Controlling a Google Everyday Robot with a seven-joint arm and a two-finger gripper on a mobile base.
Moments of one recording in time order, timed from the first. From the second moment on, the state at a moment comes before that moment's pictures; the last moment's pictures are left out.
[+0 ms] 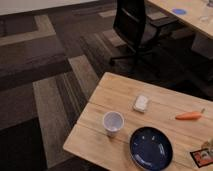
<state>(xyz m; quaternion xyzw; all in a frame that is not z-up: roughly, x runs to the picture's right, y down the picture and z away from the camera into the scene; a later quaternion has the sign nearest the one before) 0.436 0.242 0.597 -0.01 0.32 0.93 0.18</state>
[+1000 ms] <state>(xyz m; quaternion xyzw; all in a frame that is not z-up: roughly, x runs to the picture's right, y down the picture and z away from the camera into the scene) 0.224 0.116 0.726 -0.09 0.33 0.82 0.46</state>
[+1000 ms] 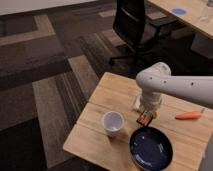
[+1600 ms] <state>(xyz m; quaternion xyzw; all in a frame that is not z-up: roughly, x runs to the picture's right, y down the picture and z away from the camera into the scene) 0.243 0.078 0.741 -0.06 0.30 0.83 0.47</state>
